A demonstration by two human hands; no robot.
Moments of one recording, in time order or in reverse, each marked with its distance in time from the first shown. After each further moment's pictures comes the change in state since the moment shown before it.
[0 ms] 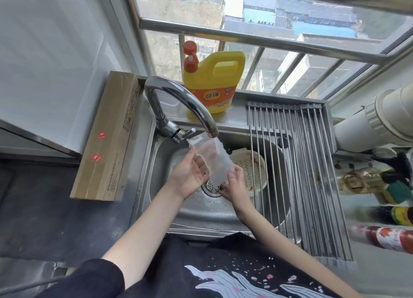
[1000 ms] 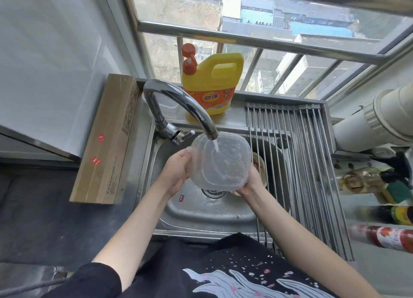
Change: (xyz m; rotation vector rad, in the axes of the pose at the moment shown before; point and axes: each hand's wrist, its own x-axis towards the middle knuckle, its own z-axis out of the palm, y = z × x) left_hand 0.010 0.014 -0.023 0.504 0.133 0.217; right_hand 0.055 -0.021 -0.020 0.849 -0.099 0.203
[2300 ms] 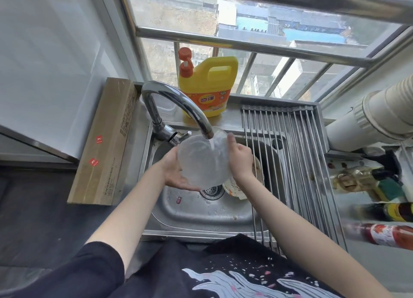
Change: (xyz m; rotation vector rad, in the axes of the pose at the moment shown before) left_hand 0.017 0.026 -0.012 -0.114 -0.187 -0.767; right_hand -0.022 -0.010 0.056 -1.074 0.270 -0.581
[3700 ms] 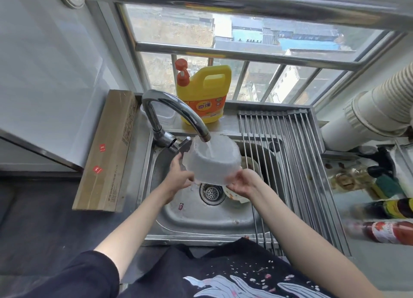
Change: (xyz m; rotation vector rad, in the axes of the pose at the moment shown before) left_hand -0.003 -0.041 0.012 0.462 0.309 0.715; right_hand -0.012 0.022 -0.030 0.827 -0.256 0.851
